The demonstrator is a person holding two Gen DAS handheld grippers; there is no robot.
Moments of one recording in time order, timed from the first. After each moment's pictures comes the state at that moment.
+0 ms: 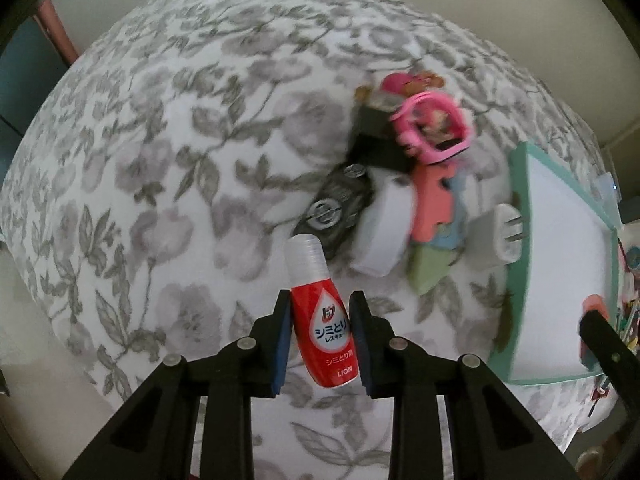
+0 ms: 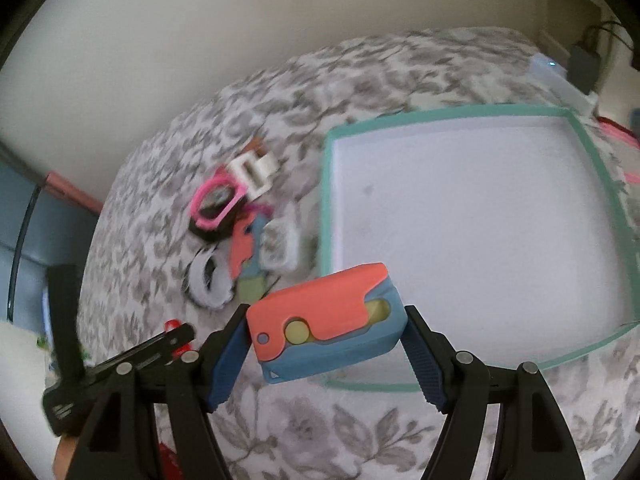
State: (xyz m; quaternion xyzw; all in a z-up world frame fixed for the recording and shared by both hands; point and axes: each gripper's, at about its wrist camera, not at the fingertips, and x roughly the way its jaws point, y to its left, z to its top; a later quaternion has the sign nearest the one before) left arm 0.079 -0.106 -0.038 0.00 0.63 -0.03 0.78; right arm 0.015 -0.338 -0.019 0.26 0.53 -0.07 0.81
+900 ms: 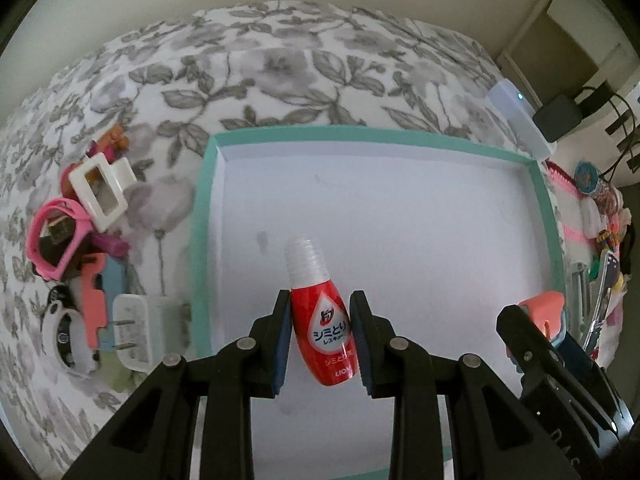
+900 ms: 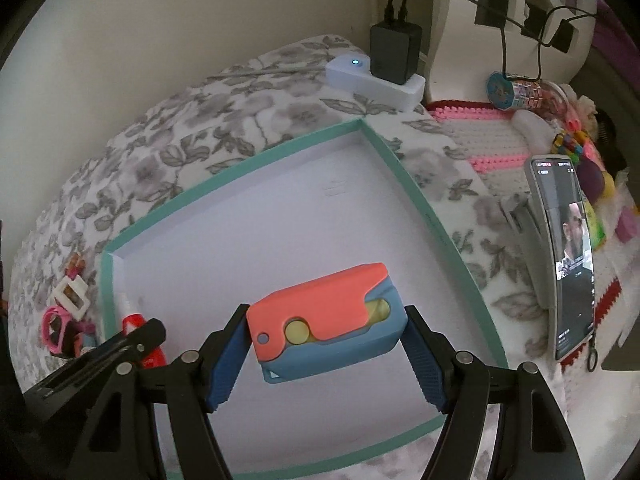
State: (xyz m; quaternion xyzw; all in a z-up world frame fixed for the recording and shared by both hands) left arm 0.083 -0.335 -0.067 0.09 0.61 -0.20 0.76; right arm -0.008 -0.475 -0.043 0.26 0.52 -0.30 0.76
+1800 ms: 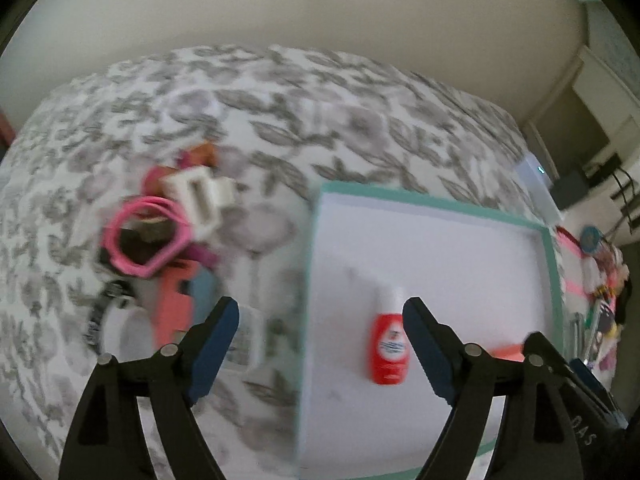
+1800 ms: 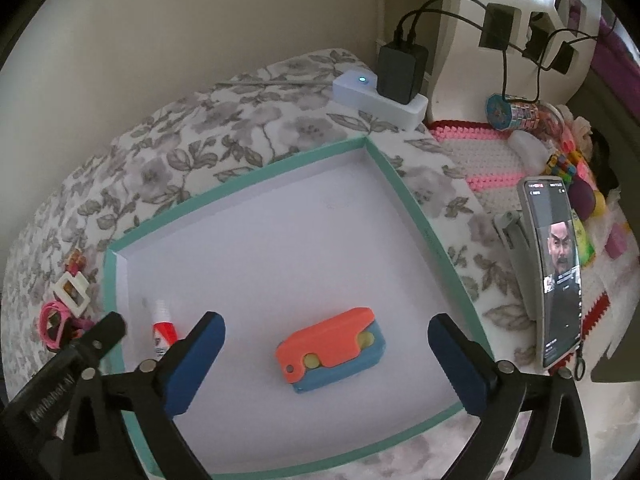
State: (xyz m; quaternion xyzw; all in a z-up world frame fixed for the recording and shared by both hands) left arm 0.106 -0.267 -0.019 0.05 0.57 -0.16 0.80; right arm -0.005 -0.466 -0.028 0.23 0.51 -0.30 0.77
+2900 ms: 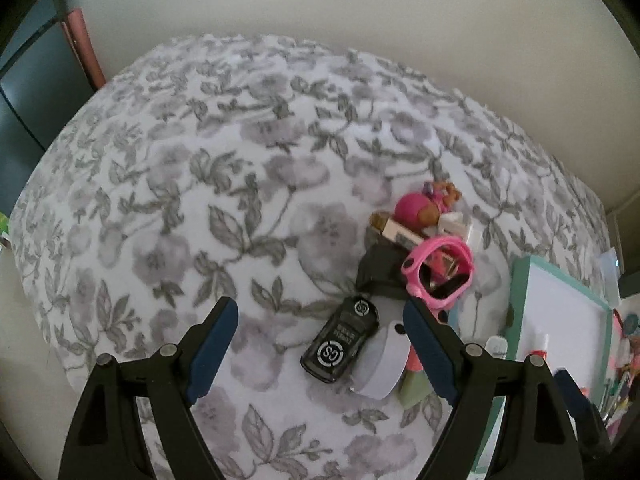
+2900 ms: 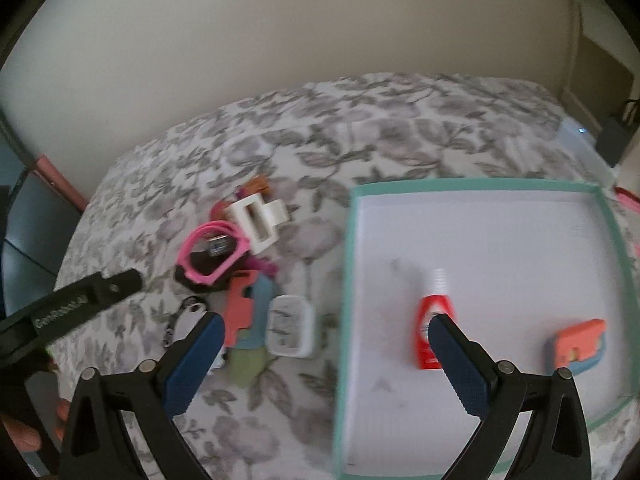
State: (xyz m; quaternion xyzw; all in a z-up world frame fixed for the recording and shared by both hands) left arm 0.152 -0.108 -0.013 0.00 0.58 -0.01 0.82; right arm 0.076 -0.309 -0.028 0.20 0.50 -0.07 0.84
